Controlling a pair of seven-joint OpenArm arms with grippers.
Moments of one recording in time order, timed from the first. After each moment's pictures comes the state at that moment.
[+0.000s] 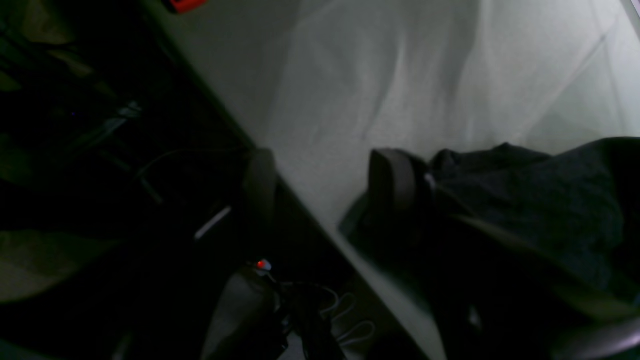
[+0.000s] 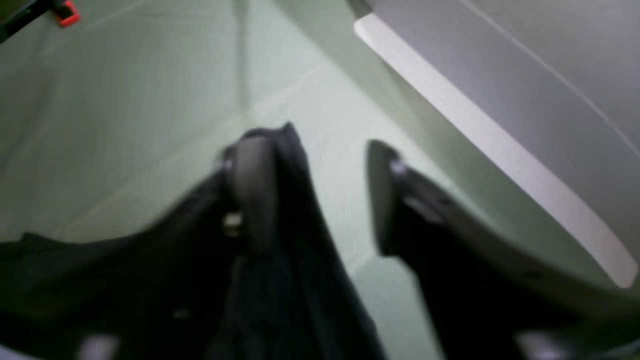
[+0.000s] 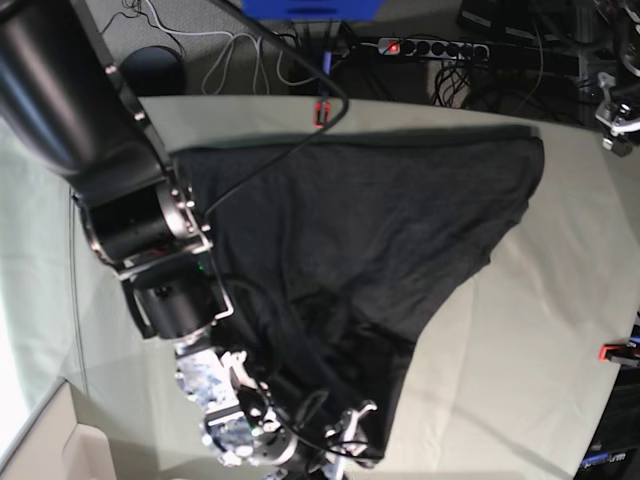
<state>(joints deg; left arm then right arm) 26.6 -0.8 -51.8 111.3 -37.6 0.1 48.8 48.2 -4.8 -17.6 38.3 -1.5 27.6 -13.5</state>
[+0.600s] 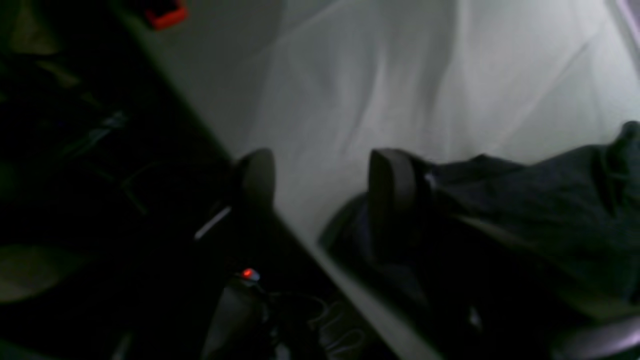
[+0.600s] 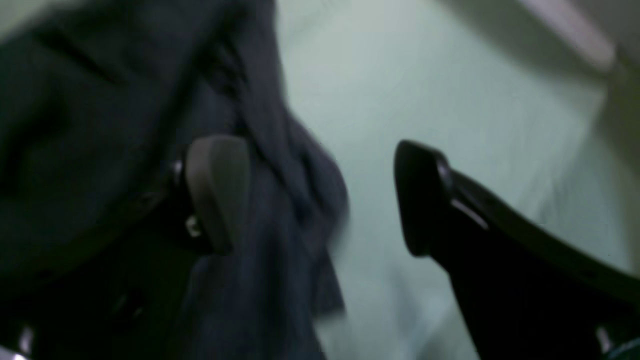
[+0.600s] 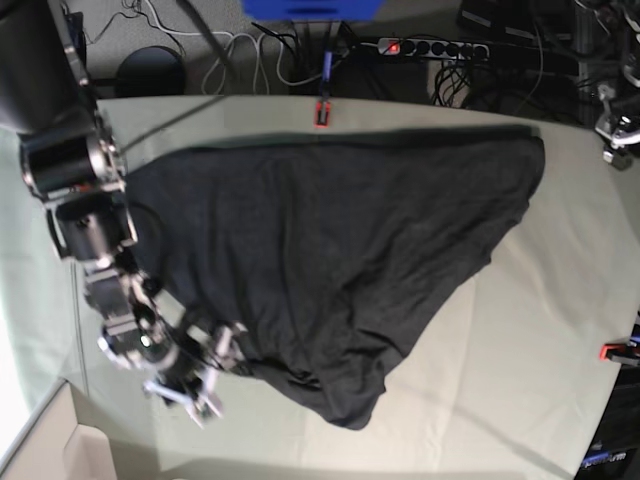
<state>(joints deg) 24.3 -0.9 -51.5 110.2 -38.1 0.0 48.8 35.3 12.0 -17.2 38.2 -1.3 27.4 -10.7</state>
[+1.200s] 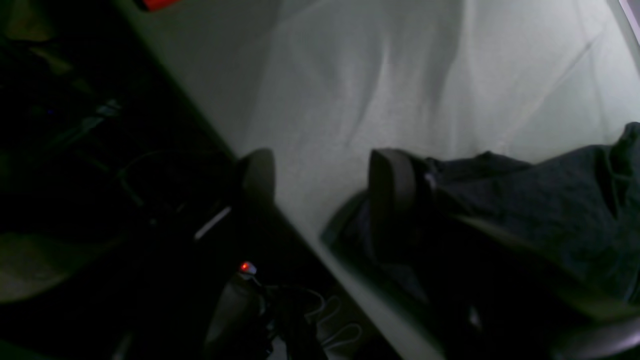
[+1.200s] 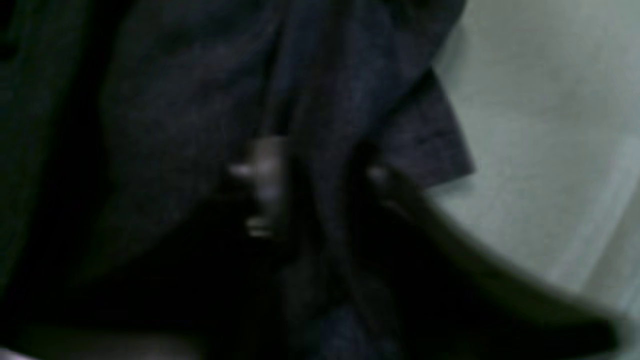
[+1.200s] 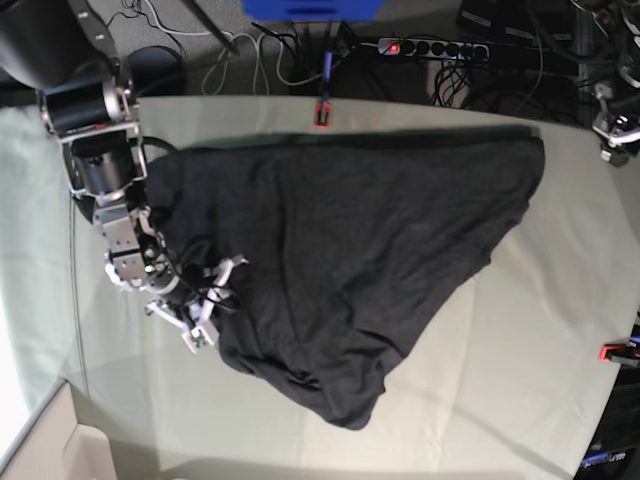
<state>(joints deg) 23.6 -0.6 -51.5 109.1 -37.6 0.1 48.9 23.9 10.0 -9.1 38.8 -0.9 27.4 -10.8</state>
